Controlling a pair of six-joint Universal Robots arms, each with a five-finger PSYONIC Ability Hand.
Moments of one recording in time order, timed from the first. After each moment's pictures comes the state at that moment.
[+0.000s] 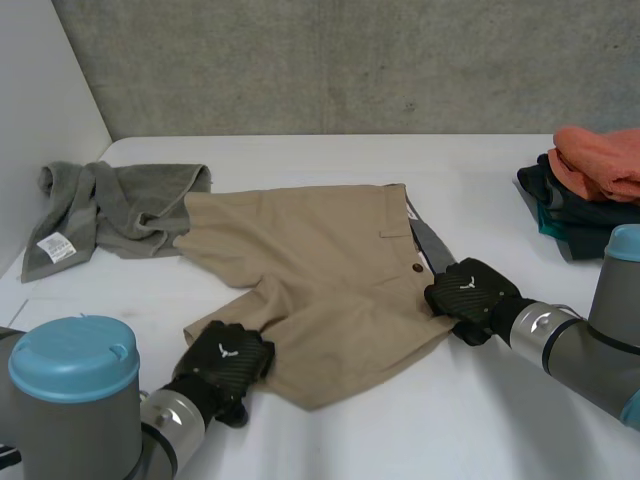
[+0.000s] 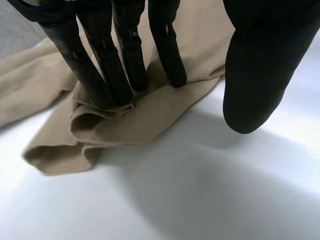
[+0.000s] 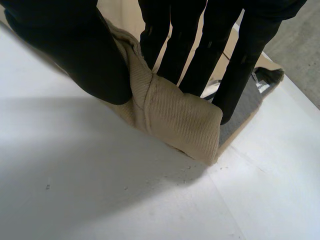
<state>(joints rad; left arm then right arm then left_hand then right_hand) 4.14 -1.87 -1.98 3.34 -1.56 3.52 1.76 -1.04 1.69 -0.13 1.05 2.39 0.64 0.61 0.63 0.61 0.43 1.01 1.17 1.17 1.19 1.00</state>
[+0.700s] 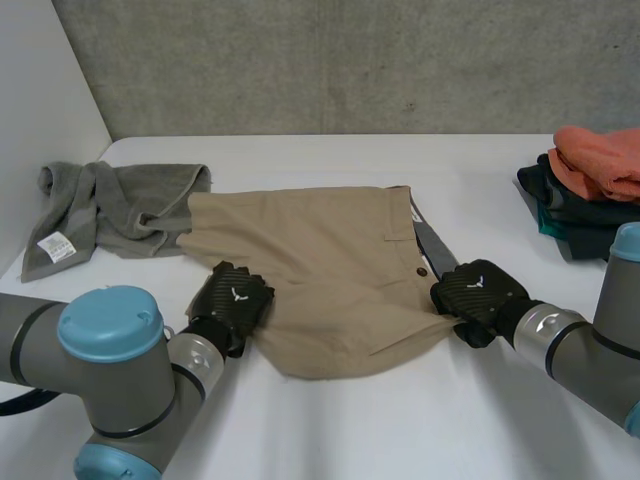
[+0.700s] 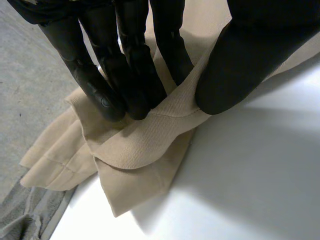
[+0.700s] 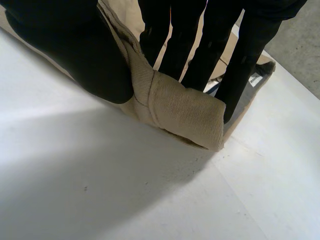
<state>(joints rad) 4.18 -2.05 -1.83 3.59 -1.55 3.78 1.78 -1.11 1.73 -0.09 1.12 2.49 1.16 1.19 1.18 1.19 0.98 1.03 1.17 1.18 1.19 1.01</state>
